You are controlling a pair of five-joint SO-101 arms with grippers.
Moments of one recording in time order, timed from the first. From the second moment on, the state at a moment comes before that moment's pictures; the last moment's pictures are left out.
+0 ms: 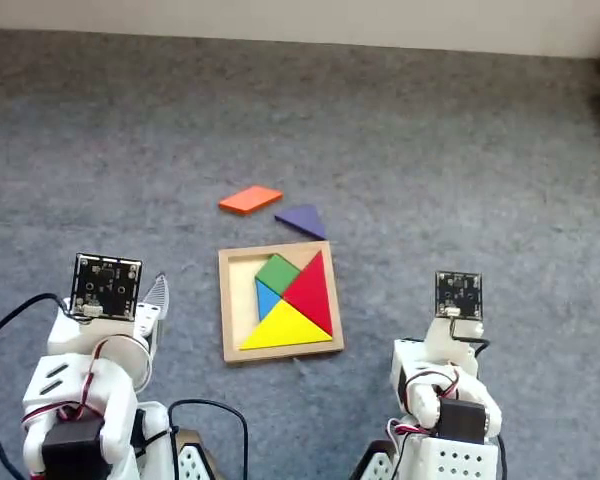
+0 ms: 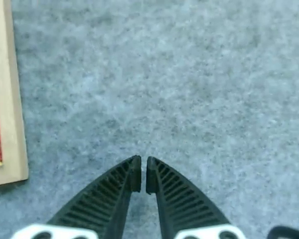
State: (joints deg) left arm -13.6 -102.0 67.6 76.0 -10.3; right arm 1.1 -103.9 96.0 71.2 5.4
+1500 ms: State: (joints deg) left arm 4.4 17.7 -8.7 72.6 -21.6; right arm 1.1 -103.9 96.0 71.2 5.4
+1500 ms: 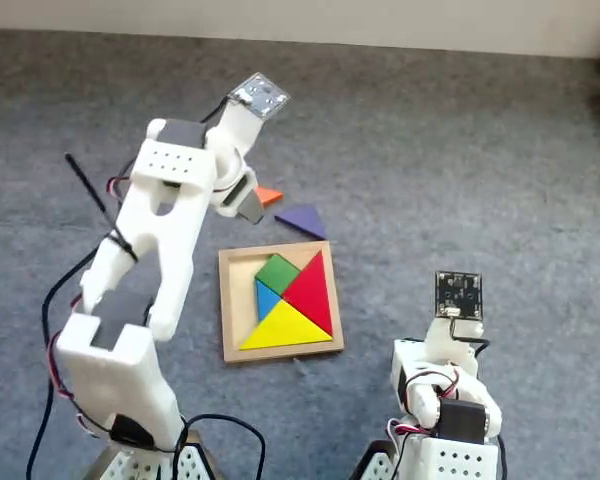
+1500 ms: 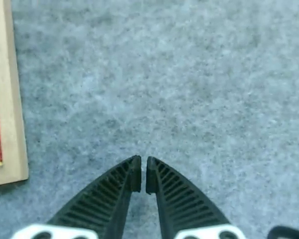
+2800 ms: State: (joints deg) left arm 5.6 52.0 -40.0 82.6 -35.1; right arm 1.1 -103.9 96.0 71.2 5.4
